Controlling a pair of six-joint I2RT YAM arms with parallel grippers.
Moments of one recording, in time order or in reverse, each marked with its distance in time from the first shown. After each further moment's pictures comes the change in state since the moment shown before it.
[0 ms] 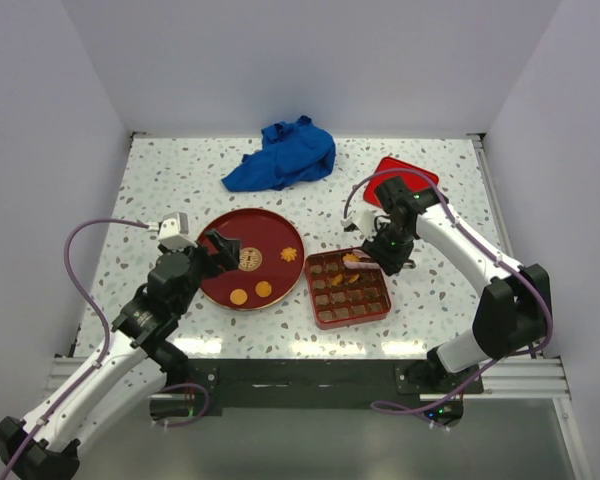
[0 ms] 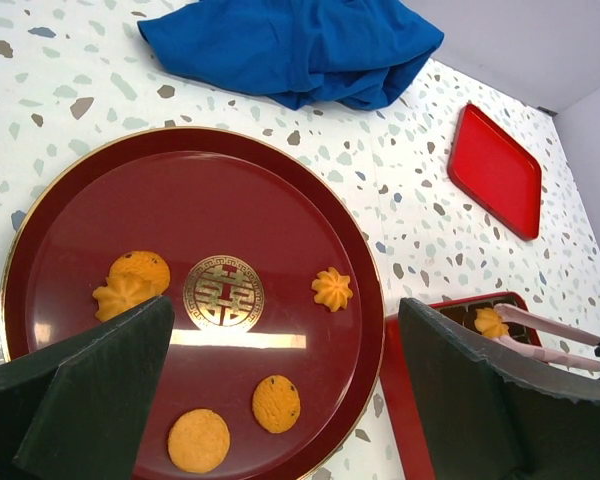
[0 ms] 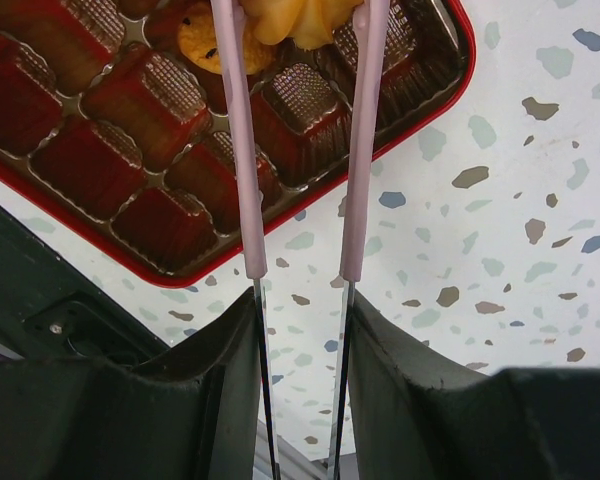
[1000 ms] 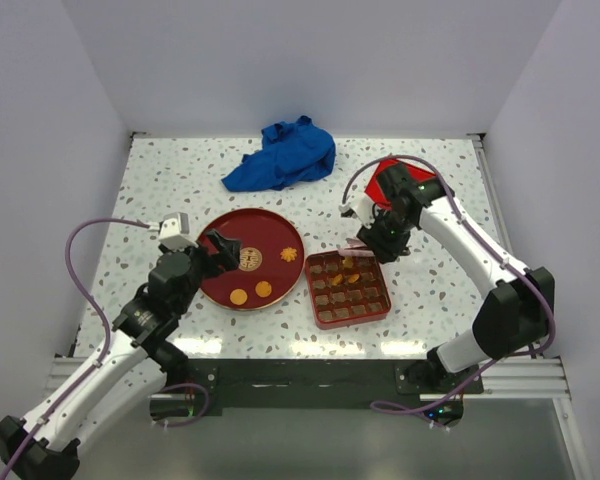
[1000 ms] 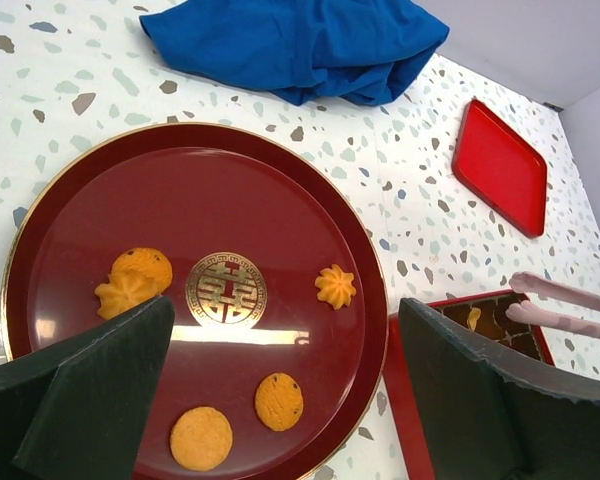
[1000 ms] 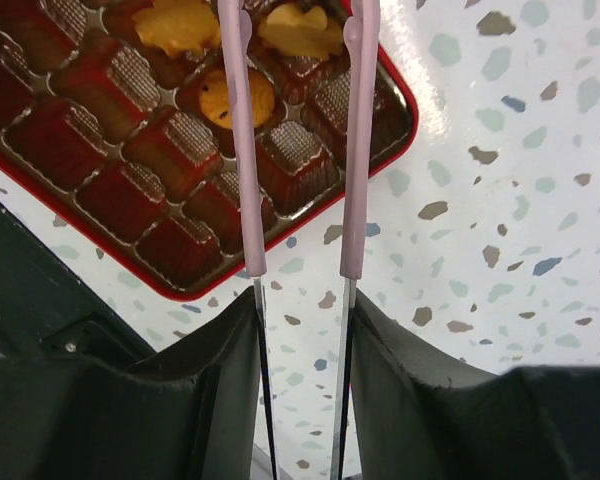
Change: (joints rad) left arm 0.000 0.006 0.000 -0.003 0.000 0.000; right arm 0.000 0.000 0.107 -0.016 -0.057 0.008
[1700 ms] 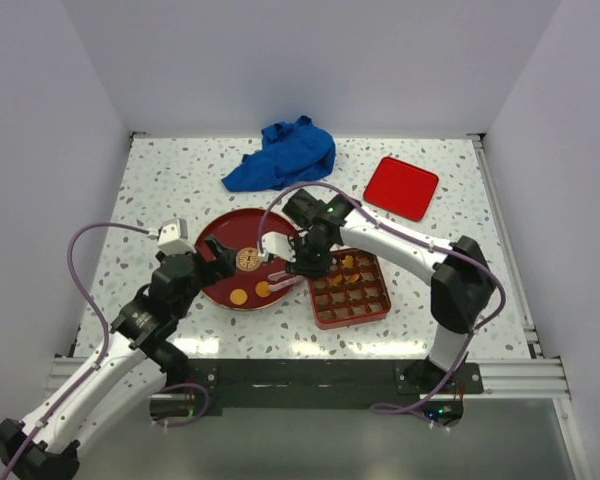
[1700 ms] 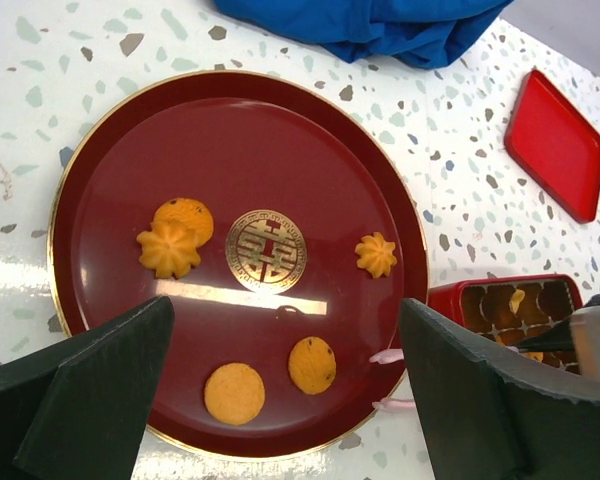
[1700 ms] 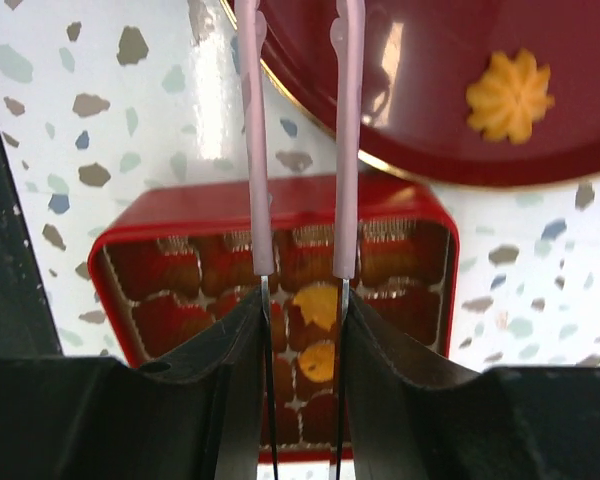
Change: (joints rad) left arm 0.000 -0.014 0.001 -0.132 -0.031 -0.046; right arm 0.437 0.271 0.180 0.118 -0.064 -0.143
